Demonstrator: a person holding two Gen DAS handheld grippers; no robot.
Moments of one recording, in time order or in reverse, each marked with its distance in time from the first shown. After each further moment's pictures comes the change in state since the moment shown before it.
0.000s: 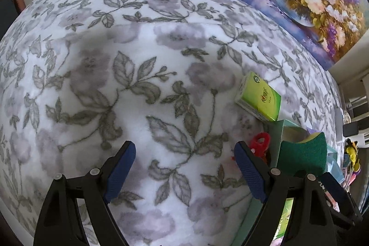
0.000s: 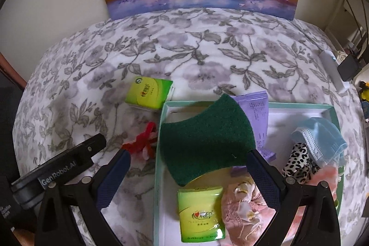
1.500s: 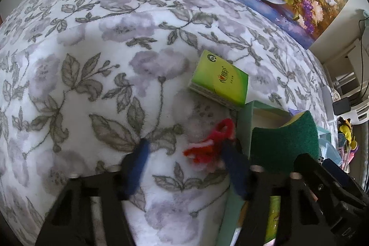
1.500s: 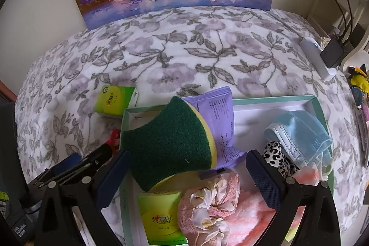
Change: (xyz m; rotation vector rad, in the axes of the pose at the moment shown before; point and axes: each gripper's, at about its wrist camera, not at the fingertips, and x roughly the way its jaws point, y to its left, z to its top) left arm 0.019 -0.042 -0.008 0.126 0.012 -0.097; right arm 0.001 -0.042 0.002 0.080 -0.001 -0.043
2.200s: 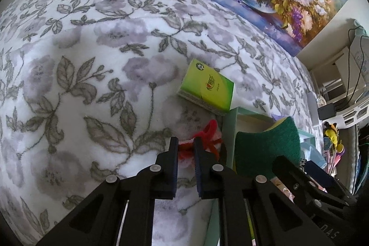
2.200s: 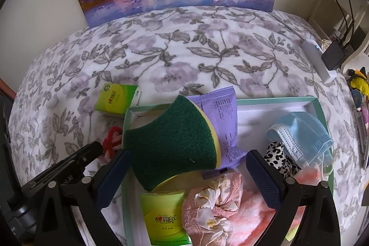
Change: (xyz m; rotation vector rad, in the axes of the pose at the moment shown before) left arm -0.013 0.004 0.002 -0.025 -0.025 -0.092; right arm 0.000 0.007 -0.001 -0.010 -0.001 -0.012
